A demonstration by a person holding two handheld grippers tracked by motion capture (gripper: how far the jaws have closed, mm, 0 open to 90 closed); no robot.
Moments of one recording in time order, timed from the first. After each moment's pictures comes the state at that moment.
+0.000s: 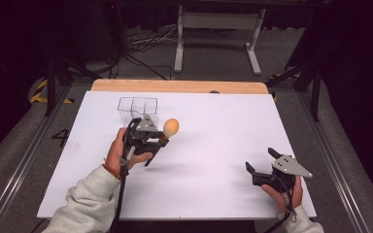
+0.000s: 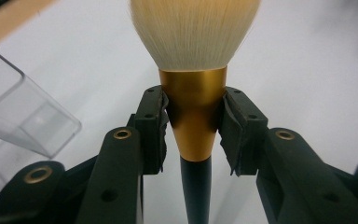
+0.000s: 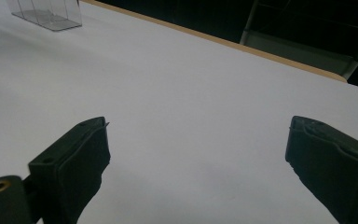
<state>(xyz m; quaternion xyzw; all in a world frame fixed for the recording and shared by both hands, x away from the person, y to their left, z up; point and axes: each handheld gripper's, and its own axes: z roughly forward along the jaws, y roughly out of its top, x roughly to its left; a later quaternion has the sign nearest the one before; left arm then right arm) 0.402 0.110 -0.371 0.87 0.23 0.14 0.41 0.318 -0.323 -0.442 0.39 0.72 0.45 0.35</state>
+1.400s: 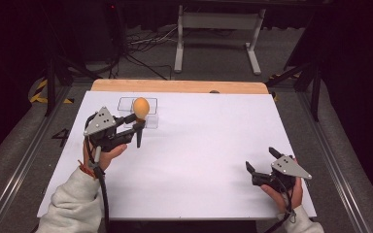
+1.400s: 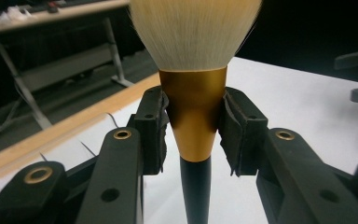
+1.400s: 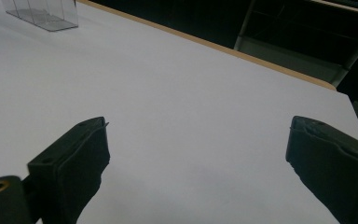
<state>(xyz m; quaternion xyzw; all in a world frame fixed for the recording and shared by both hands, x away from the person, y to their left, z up) 0.389 0.177 -0.347 0.75 0.25 0.24 0.57 0.316 -0.321 -0.441 0.38 0.72 0.44 0.37</state>
